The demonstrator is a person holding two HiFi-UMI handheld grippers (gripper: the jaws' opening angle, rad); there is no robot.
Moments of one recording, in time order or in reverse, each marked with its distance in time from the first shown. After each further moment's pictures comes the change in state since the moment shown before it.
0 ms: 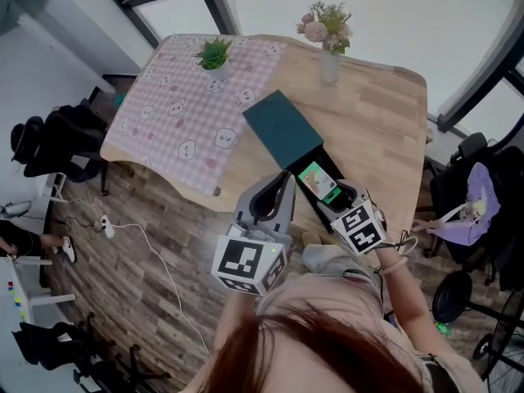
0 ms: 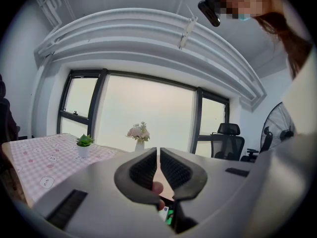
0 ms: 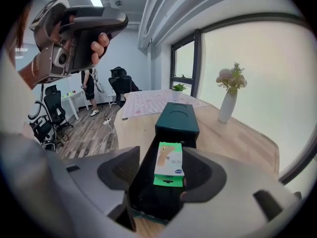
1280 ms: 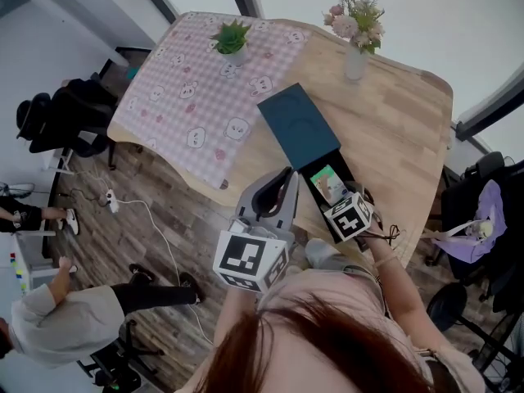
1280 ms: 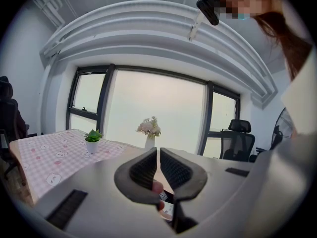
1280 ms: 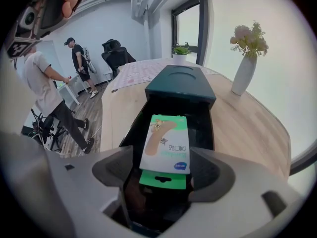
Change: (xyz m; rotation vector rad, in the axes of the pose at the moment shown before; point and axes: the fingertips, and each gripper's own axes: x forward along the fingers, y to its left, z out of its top) left arm 0.029 0.044 -0.013 -0.028 0.060 0.094; right arm 0.086 -0.012 -0.059 0.031 0.347 0.059
